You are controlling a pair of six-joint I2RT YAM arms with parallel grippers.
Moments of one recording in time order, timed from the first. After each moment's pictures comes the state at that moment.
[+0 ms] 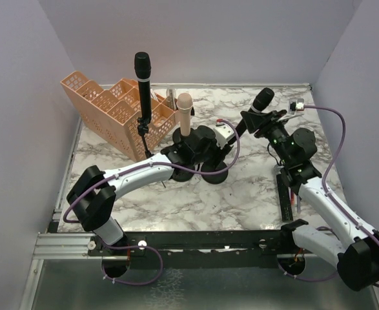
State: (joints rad) left arm -0.92 1.59 1.15 -0.08 -0.03 -0.02; right arm 0.34 0.98 0.70 0.47 -0.09 0.49
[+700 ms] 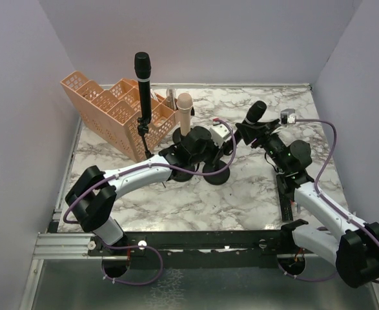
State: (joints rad) left arm -0.89 1.59 1.10 0.03 0.03 -0.05; right arm 0.33 1.03 0.53 0.72 -0.26 0.41
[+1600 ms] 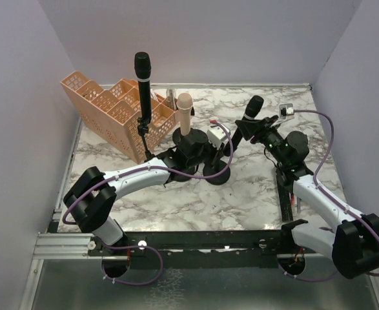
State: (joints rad) left arm -0.89 1.57 1.02 0.16 0.04 -0.06; right arm 0.30 1.12 0.60 0.61 -0.28 0.49
